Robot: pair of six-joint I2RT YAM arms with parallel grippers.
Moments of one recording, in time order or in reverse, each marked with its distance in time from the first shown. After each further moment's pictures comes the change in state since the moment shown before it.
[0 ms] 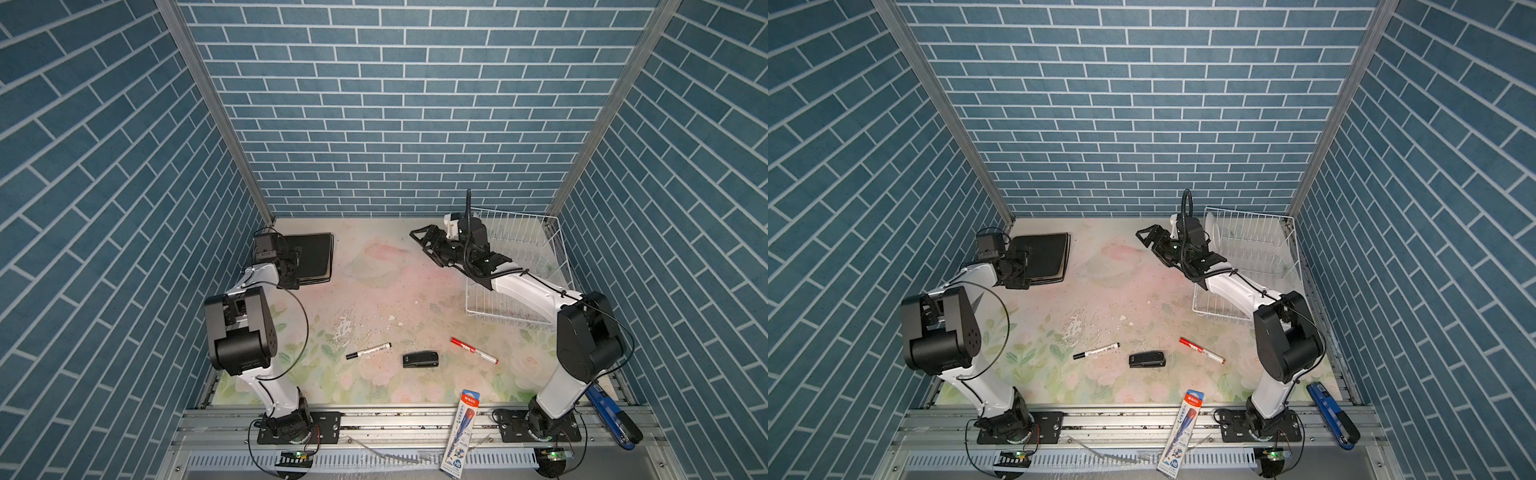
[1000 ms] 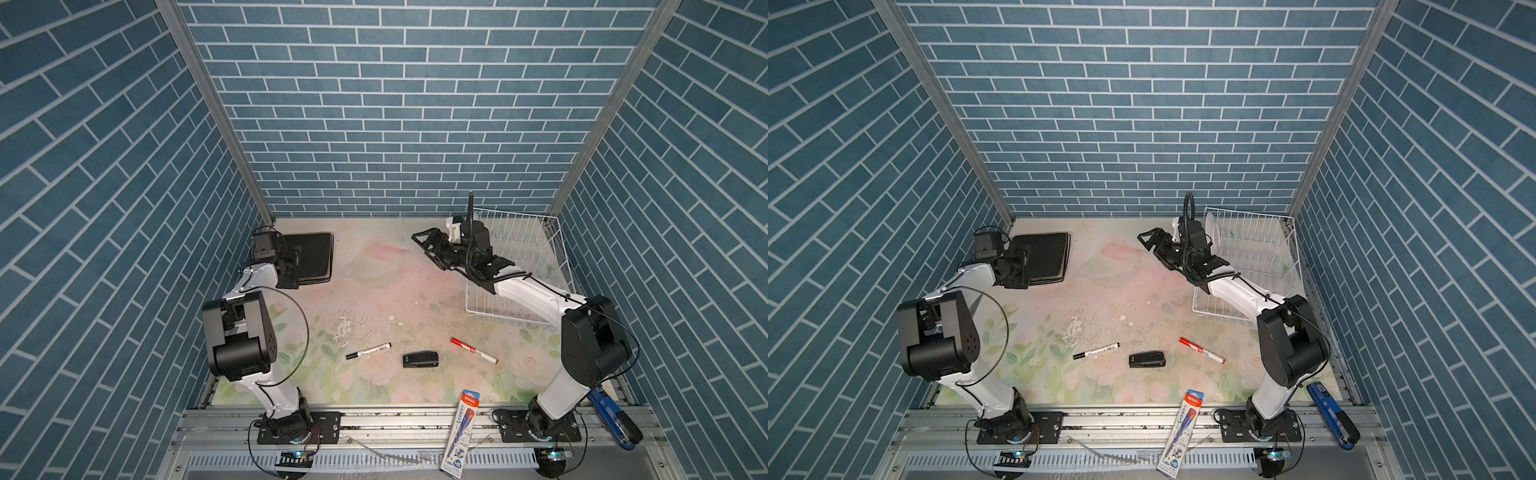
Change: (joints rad) left arm -0.001 -0.046 0.000 -0.041 -0.003 0.002; right arm 0.000 -0.036 -0.052 0.007 0.006 0.000
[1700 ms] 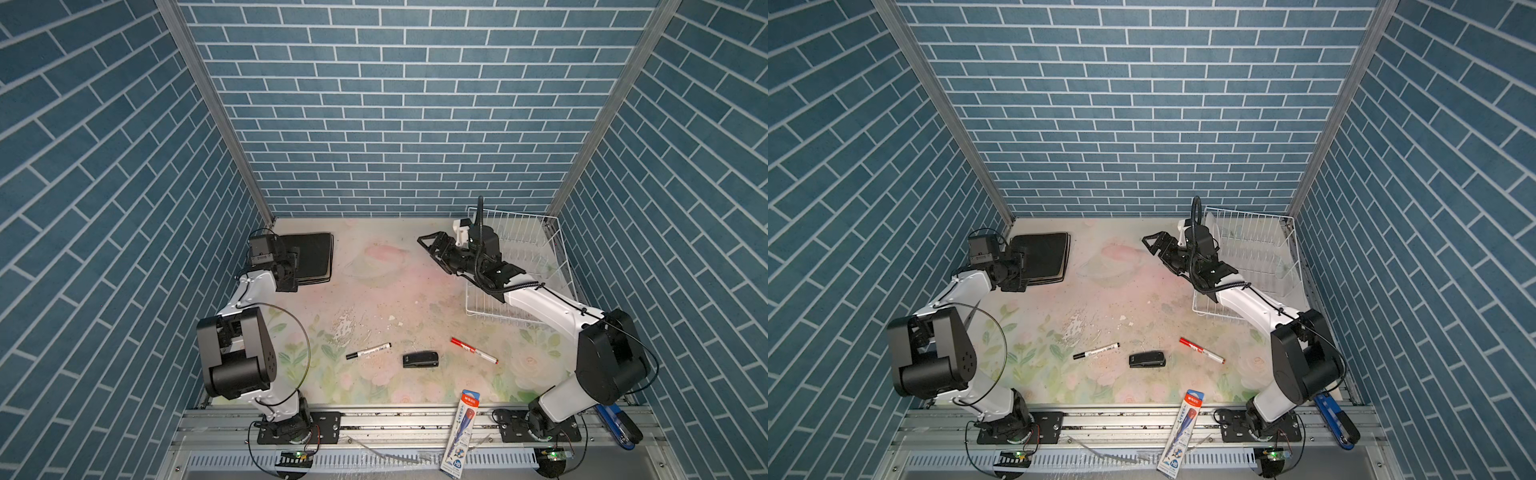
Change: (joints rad) left arm 0.000 -0.137 -0.087 -0.011 -0.008 -0.008; right arm 0.000 -0.125 -0.095 -0.002 0.024 -0.015
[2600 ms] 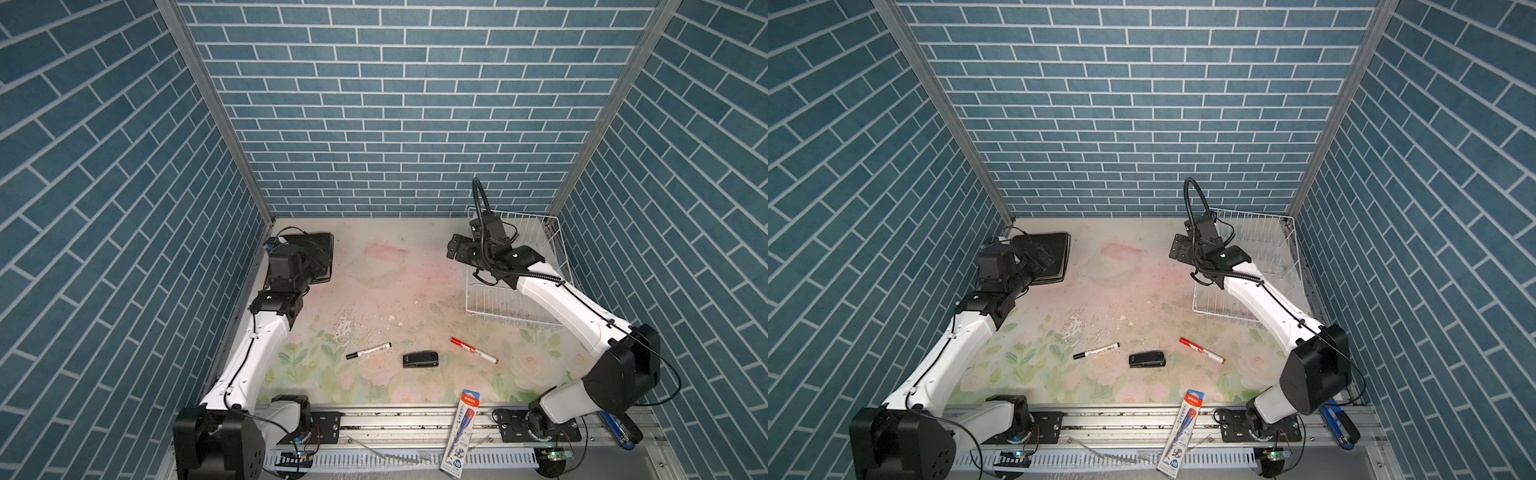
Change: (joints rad) left arm -0.323 -0.471 -0.236 0.131 -0.256 0.583; right arm 0.002 -0.018 0.306 -0.737 0.607 -0.439
